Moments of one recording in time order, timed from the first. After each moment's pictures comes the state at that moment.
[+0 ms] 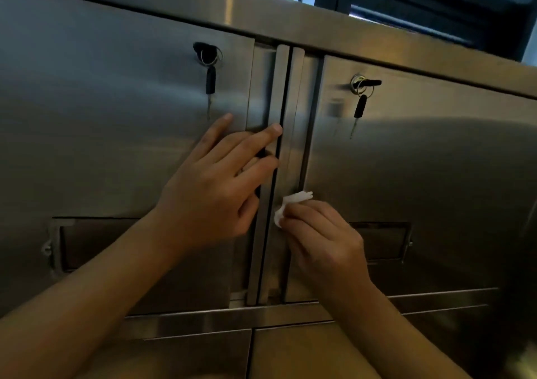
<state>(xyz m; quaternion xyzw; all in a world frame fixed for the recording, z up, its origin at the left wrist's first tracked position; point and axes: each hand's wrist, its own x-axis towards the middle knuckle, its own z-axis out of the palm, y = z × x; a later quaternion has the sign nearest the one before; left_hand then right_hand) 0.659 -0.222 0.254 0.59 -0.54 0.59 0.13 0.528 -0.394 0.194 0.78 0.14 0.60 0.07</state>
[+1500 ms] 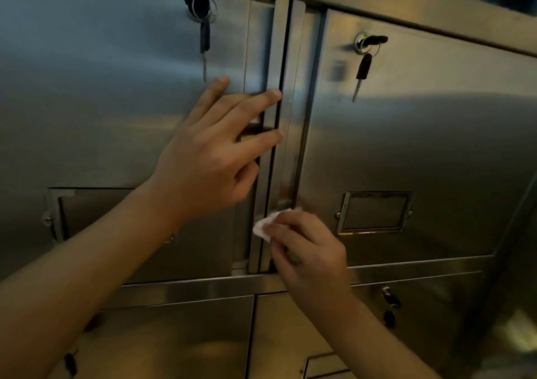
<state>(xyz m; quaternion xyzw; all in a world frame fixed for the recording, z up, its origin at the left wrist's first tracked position) 0.661 -0.220 0.254 0.57 -0.56 0.58 0.14 0.518 -0.372 0.135 0.83 0.09 0.55 -0.08</state>
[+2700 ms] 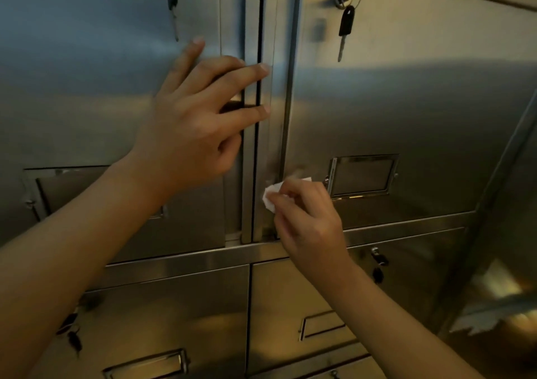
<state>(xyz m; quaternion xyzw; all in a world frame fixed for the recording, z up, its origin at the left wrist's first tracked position) 0.671 -0.222 0.254 0.55 -0.57 0.60 0.10 0.512 -0.385 0.122 0.84 0.04 0.54 0.00</state>
